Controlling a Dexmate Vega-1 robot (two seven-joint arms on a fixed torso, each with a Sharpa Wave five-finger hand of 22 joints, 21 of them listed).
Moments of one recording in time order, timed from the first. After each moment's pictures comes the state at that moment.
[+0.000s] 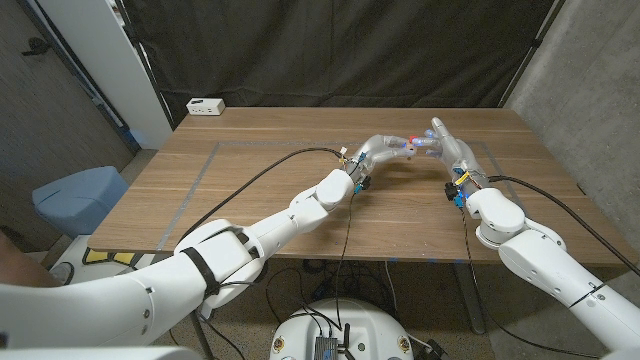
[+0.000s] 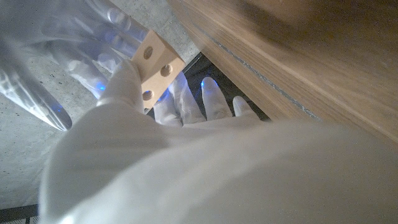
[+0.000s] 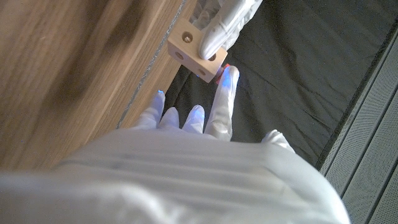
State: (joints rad) left arm 0.41 0.01 0.87 -0.72 -0.04 -0.52 0.15; left_hand 0.87 0.02 0.33 -0.19 0.21 0.90 -0.18 0.25 0.21 0.95 -0.21 0.25 0.56 0.57 -0.05 0.21 0.21 0.16 0.13 0.21 0.18; right arm -1.22 -0.74 -0.21 -1.96 0.49 -0.01 -0.35; right_hand 0.32 0.13 -0.03 0.06 0.29 1.02 0.00 0.24 0.19 0.23 -0.05 0.20 0.18 0.07 0.09 0.21 0.19 0.24 0.19 0.19 0.16
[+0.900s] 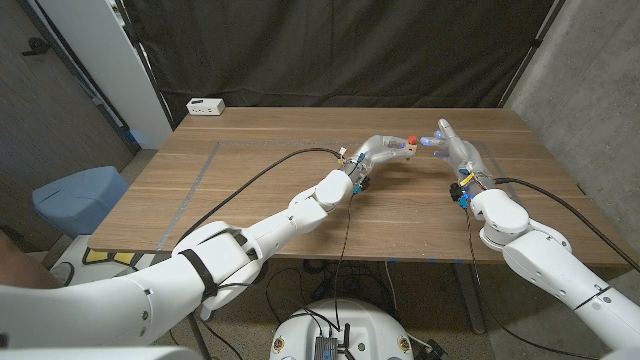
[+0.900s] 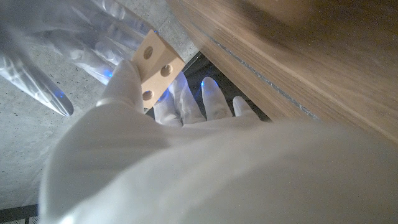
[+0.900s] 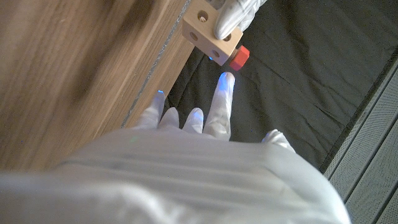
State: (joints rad) left arm 0.42 0.02 0.86 -0.74 -0.03 -0.51 0.16; left_hand 0.87 0.02 0.33 -0.19 0.22 0.90 -0.18 0.25 0.21 0.95 -0.21 0.25 0.56 0.57 -0.05 0.21 0.21 0.16 0.13 0.21 0.18; right arm -1.23 -0.74 -0.18 -1.97 0.49 -0.05 -0.39; right_hand 0.32 0.13 -0.03 0.06 0.29 0.89 -0.03 0.18 0.19 0.18 -0.04 0.18 0.18 0.06 0.10 0.20 0.19 0.24 0.20 0.18 0.16
